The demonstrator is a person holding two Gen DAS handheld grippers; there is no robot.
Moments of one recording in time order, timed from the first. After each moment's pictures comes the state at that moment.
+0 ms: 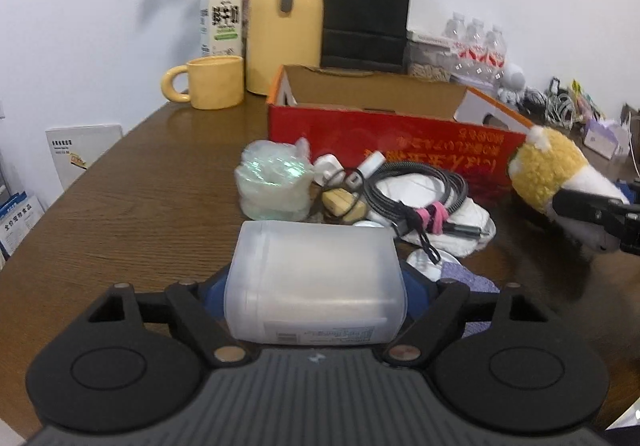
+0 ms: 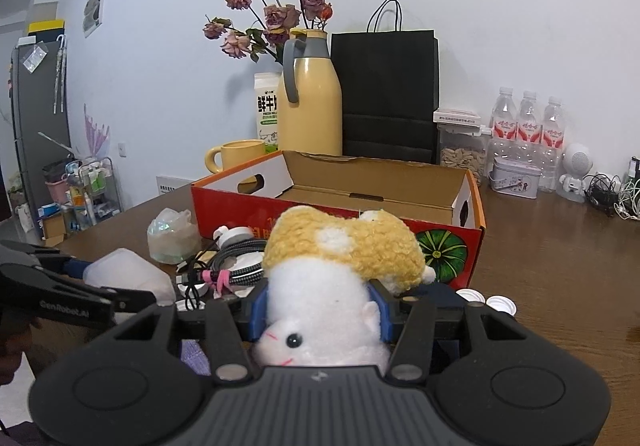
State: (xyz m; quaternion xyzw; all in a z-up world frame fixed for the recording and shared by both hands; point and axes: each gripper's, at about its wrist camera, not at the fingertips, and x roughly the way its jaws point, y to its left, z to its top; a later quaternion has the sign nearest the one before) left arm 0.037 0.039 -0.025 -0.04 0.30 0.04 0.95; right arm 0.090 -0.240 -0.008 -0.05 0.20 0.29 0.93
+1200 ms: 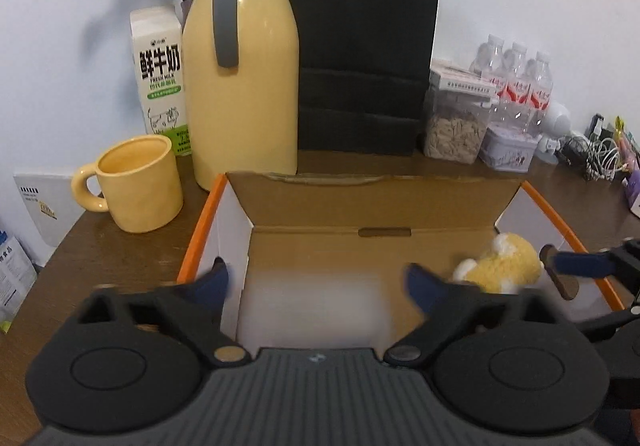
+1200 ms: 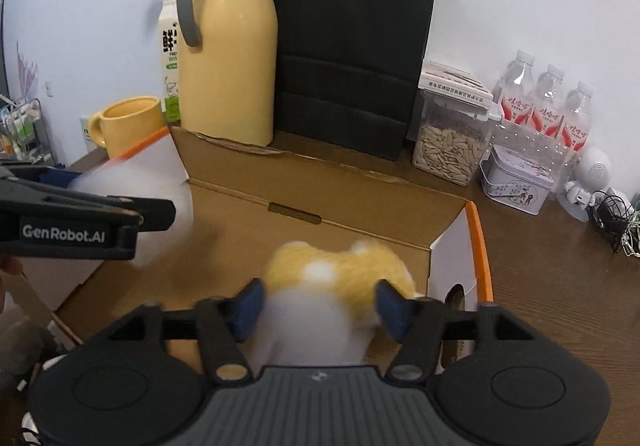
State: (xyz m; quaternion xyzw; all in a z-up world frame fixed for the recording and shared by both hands) left arm 0.271 0.024 0.028 -0.03 0.30 0.04 0.95; right arm 0.307 -0.157 0.014 -0.12 0.32 0.21 0.92
